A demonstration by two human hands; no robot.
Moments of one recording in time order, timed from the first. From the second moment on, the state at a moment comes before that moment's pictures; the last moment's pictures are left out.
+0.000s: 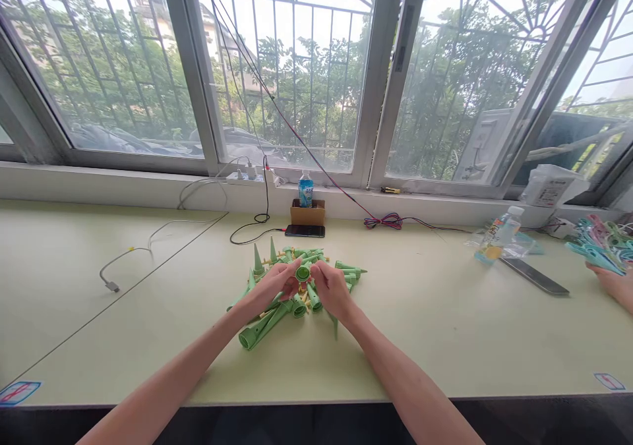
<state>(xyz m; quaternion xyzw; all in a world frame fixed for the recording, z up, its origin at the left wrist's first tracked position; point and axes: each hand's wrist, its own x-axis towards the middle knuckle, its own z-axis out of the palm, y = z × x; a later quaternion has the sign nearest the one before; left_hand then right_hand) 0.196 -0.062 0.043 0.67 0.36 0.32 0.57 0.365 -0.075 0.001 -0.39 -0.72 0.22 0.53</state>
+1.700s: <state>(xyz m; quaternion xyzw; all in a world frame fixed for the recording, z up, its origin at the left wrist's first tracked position) 0.197 -0.056 0.029 0.76 0.36 0.34 0.42 0.364 -0.078 0.006 -0.42 -0.70 0.20 0.54</state>
